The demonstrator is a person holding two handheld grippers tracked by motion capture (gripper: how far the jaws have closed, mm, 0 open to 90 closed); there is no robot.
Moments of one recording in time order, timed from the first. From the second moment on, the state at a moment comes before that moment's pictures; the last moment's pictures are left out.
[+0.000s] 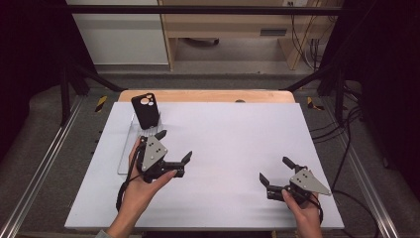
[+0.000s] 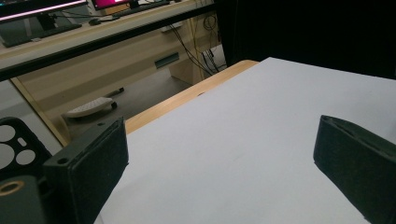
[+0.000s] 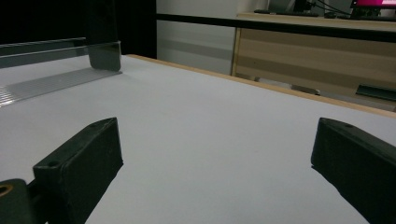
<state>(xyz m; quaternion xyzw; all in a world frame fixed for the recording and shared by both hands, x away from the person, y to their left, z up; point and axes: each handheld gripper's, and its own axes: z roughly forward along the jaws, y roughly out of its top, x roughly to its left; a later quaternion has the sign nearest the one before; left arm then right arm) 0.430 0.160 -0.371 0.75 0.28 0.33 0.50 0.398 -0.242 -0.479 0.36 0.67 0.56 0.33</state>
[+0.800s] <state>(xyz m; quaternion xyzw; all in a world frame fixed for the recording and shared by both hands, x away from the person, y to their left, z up) 0.404 0.189 -0.372 0.72 0.31 0.33 0.53 0.397 -0.244 -0.479 0.37 0.66 0.56 0.33</state>
